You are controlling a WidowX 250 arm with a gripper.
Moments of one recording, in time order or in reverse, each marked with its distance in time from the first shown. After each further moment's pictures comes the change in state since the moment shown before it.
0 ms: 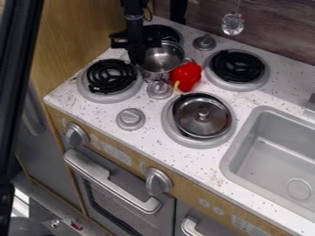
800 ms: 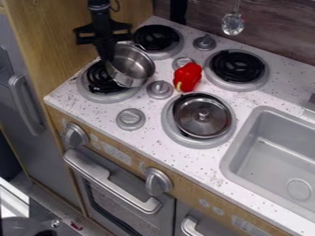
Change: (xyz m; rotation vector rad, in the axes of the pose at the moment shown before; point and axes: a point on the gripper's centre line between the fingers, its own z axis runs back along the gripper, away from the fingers) arm -0.035 0.071 0.029 -0.001 0.015 0.156
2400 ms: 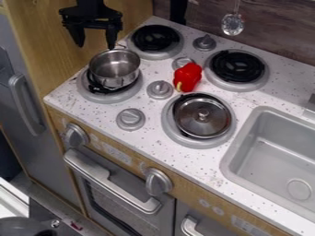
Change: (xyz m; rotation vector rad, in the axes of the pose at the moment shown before) arm -0.024 -0.008 0.046 0.007 -0.119 -0.337
